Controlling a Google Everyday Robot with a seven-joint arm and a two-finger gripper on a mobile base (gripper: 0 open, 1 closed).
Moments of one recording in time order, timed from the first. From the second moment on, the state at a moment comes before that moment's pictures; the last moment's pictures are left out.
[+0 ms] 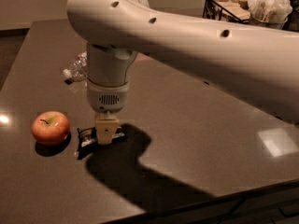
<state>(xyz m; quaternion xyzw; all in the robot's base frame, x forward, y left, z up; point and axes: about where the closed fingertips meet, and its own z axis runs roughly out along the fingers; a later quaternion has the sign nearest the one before) 0.427 0.092 0.844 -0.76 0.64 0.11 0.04</state>
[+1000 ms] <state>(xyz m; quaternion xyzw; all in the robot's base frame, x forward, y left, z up) 0.427 0.094 0.843 -0.76 0.64 0.11 0.04</state>
